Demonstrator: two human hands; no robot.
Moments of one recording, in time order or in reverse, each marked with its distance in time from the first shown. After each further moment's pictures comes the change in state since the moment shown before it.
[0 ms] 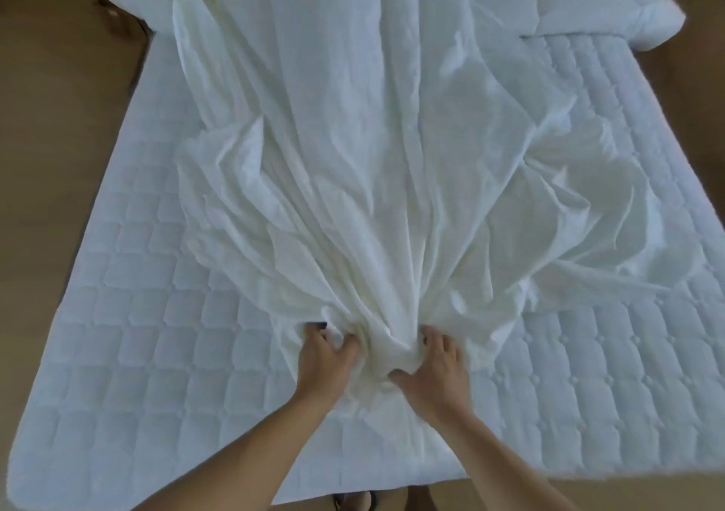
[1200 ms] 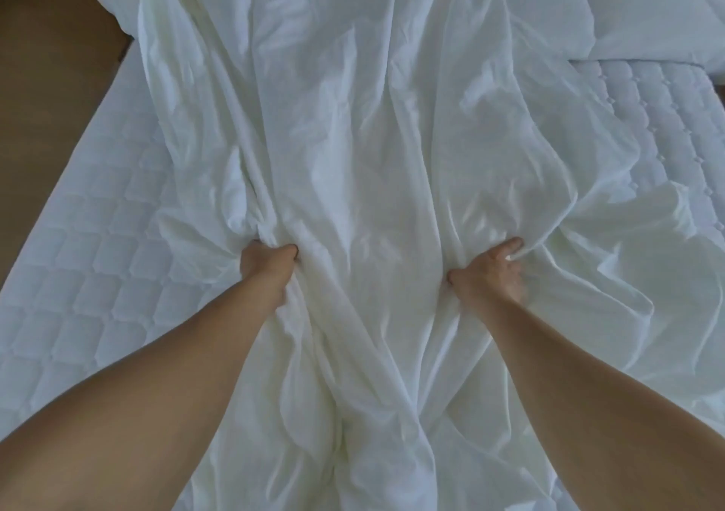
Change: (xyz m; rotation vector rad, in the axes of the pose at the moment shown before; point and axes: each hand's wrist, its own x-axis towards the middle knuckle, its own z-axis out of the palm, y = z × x) left_hand 0.252 0.142 0.009 -0.132 0.362 -0.182; right_hand 0.304 -0.061 -0.130 -0.034 0.271 0.318
